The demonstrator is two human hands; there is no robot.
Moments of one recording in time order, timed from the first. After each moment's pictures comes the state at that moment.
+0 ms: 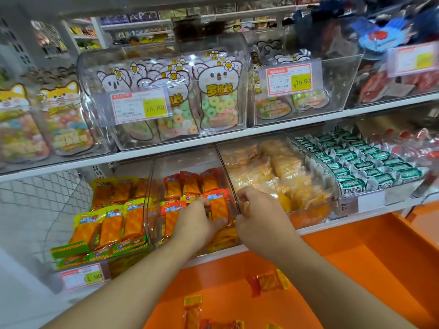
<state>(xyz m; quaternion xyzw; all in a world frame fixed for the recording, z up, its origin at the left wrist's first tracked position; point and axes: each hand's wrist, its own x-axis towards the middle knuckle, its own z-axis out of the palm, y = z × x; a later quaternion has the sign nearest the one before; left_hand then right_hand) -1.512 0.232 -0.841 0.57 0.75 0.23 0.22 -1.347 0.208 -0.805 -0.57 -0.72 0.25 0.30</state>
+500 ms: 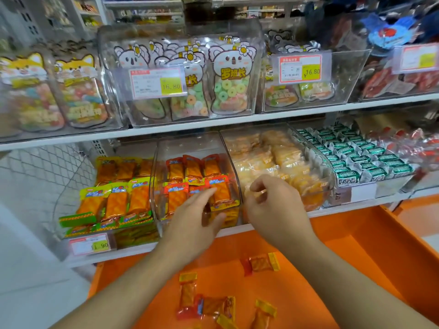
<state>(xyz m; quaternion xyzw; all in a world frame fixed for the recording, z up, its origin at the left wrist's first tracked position) -1.526 0.160 -0.841 0.69 0.64 0.30 0.18 -1.333 0.187 -0.812 -0.58 -0.71 0.16 0.35</state>
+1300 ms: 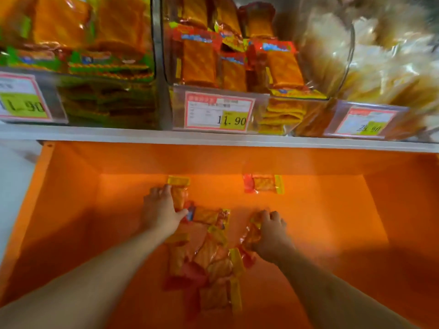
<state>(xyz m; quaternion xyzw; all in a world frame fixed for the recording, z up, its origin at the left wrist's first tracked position) -1.596 0.127 -1.191 0.50 0.82 0.05 0.27 -1.307 0.145 -1.163 -0.68 -0.67 0.22 -0.21</state>
